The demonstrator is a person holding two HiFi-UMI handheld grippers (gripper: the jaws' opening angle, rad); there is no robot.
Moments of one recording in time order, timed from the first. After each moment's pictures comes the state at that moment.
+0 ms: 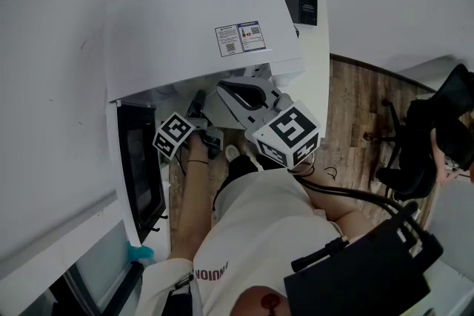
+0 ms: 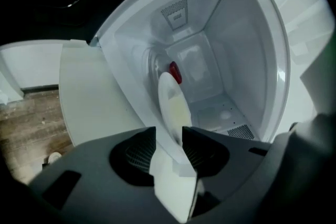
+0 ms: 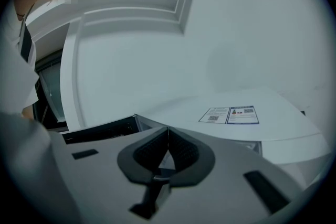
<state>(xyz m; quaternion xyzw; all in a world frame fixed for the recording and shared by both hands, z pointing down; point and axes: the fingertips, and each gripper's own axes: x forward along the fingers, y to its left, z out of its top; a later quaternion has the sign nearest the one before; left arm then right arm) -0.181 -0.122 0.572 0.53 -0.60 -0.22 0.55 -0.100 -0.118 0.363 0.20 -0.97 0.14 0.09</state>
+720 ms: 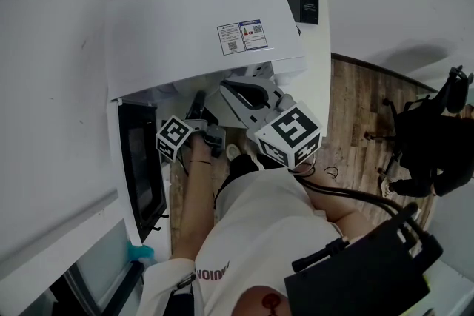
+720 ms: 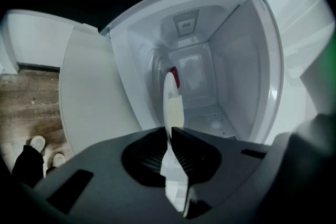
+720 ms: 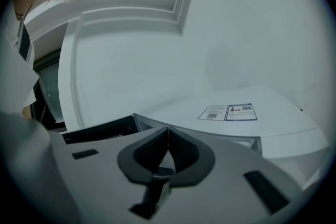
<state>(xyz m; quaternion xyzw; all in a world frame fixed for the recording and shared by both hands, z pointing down) -0.178 -0.123 0.562 0.51 -0.57 -0.30 0.56 -0.098 -0.120 0.366 0.21 -0.96 0.14 0.09</state>
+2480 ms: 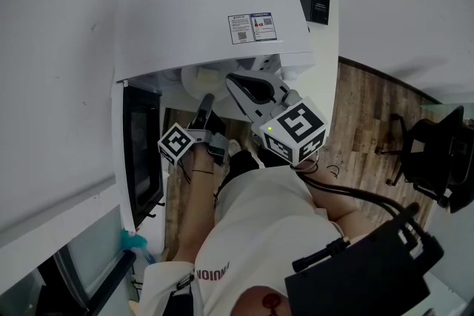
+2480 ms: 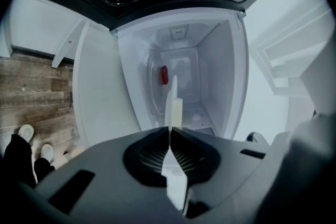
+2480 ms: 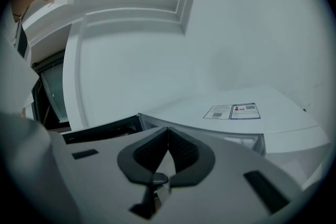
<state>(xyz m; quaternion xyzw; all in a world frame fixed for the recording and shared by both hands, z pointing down) -0.158 -0.086 0.537 0.54 -0.52 -0.35 0.56 -0.098 -0.111 0.365 0.20 -0.97 0.14 0.09</state>
